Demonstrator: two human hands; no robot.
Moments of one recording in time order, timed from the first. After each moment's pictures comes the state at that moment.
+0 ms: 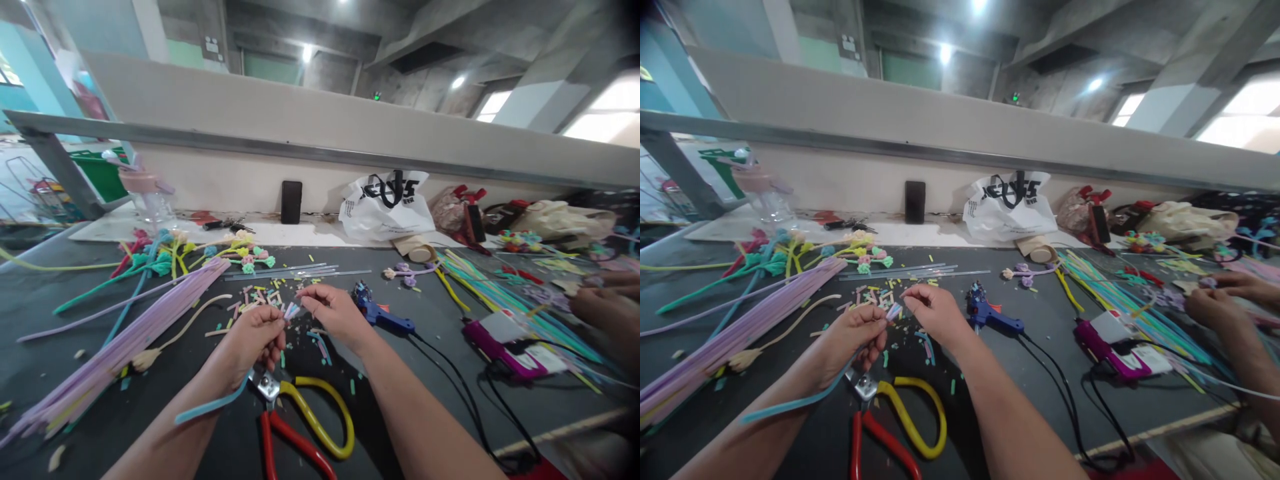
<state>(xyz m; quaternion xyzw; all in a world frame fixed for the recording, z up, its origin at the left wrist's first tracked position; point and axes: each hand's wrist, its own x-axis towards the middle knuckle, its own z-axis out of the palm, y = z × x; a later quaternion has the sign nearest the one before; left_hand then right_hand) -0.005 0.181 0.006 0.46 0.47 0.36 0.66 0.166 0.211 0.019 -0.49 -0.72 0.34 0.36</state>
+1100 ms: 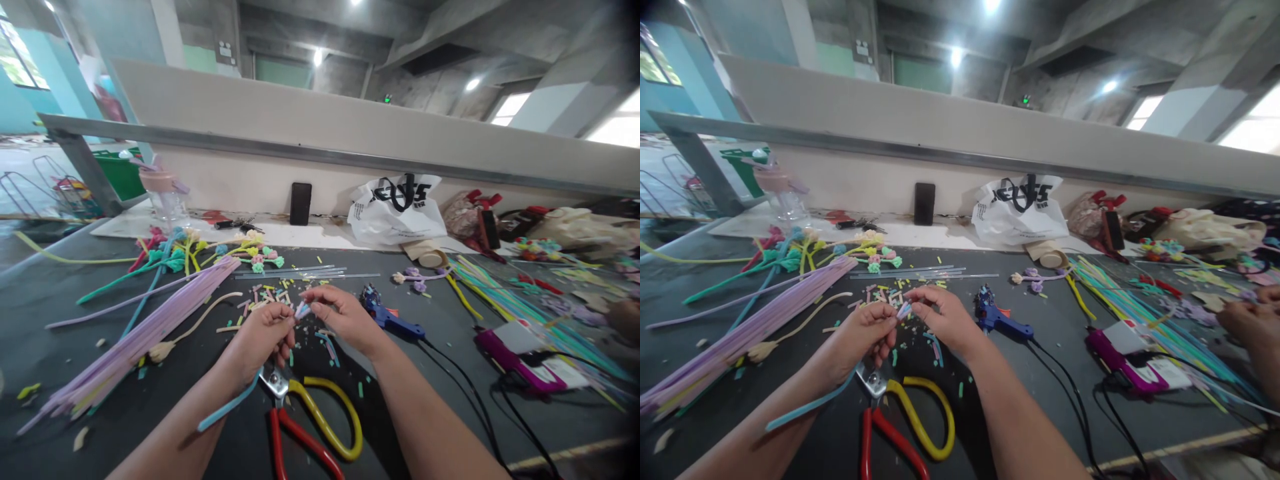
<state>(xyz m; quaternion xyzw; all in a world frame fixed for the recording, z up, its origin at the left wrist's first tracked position) -0.005 0.181 0.003 0.48 0.45 0.39 0.64 0.169 0.209 0.027 -0.40 -0.78 0.31 0.36</state>
